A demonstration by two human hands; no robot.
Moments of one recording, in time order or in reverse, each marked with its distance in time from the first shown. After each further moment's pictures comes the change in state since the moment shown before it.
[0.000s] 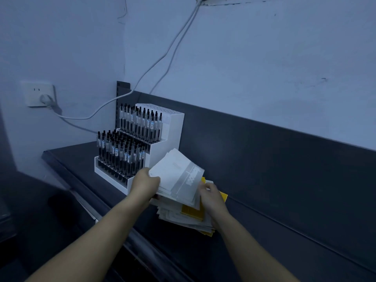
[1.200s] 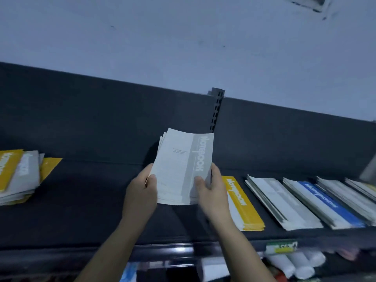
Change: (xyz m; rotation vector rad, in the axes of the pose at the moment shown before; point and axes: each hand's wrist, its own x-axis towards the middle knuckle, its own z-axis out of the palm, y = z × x) left_hand -0.322 0.033 0.249 -0.103 -0.643 0.371; right_hand -0.280 0.131 -0.280 0.033 0.797 -0.143
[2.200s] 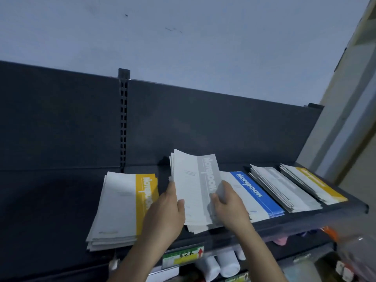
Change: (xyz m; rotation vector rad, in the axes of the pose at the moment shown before) left_hand -0.048 0.028 0.285 0.504 -0.346 0.162; right_hand 0.058 0.123 -0.279 -0.557 0.057 0.173
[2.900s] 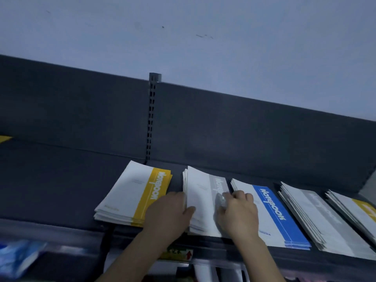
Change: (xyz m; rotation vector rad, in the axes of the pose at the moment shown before) left_hand -0.007 0.025 0.032 0.403 0.042 -0.166; right_hand 0.036 0.036 -0.004 -0.576 0.009 -0.345
